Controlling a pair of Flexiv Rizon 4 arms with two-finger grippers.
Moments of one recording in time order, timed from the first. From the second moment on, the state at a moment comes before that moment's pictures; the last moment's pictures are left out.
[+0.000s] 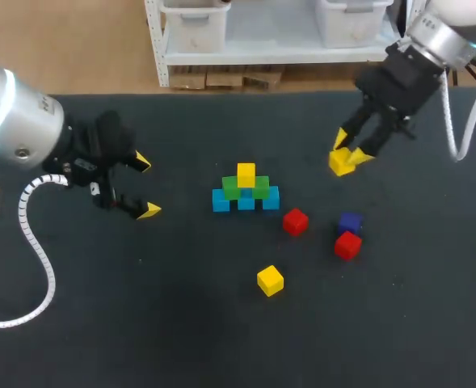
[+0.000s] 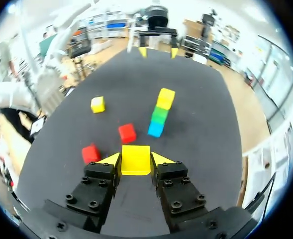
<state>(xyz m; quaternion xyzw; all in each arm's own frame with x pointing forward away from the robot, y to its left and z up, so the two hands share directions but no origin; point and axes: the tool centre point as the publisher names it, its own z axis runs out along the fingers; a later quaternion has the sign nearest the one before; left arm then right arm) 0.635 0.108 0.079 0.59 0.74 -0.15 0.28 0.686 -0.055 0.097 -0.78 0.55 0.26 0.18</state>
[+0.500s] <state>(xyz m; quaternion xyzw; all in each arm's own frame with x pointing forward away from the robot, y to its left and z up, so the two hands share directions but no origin) 0.635 0.108 0.079 0.59 0.74 -0.15 0.28 0.690 0.001 0.094 -0.69 0.66 0.19 0.22</state>
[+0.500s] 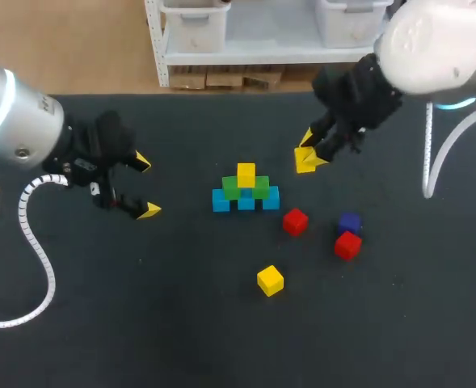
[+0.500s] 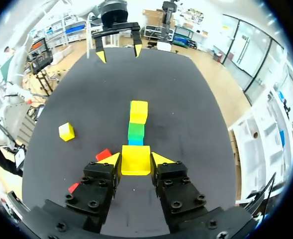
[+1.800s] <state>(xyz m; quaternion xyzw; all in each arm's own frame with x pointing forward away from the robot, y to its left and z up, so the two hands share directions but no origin) 0.635 0.108 0.079 0.59 0.74 -0.15 0.28 0.688 0.055 0.074 -0.66 0.69 0.17 0.25</state>
